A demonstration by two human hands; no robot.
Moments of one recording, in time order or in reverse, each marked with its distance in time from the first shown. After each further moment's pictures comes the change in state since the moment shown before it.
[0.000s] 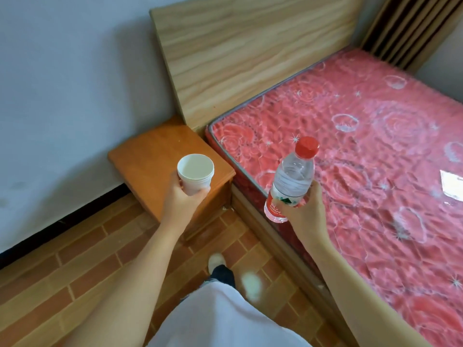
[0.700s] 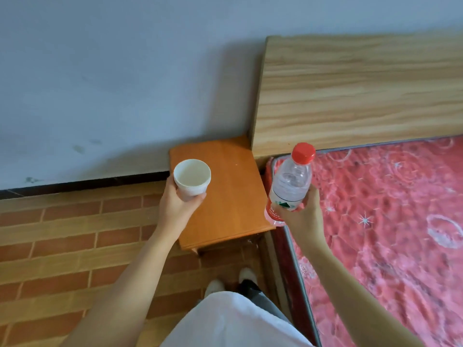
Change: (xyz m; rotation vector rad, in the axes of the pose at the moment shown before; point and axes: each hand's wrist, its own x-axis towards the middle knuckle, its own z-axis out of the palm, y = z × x) left_hand 0.120 0.000 -0.045 -0.132 0.505 -0.272; right_hand 0.196 -0.078 0.135 -0.073 -0.493 -0.160
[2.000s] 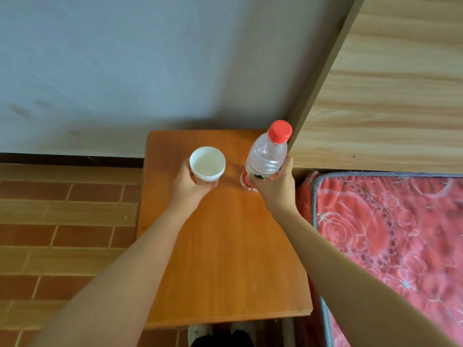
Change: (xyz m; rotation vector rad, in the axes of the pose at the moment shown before) left_hand 0.268 -0.211 0.157 0.016 0.013 -0.148; right_hand 0.291 0.161 0.221 -0.055 -0.196 -0.052
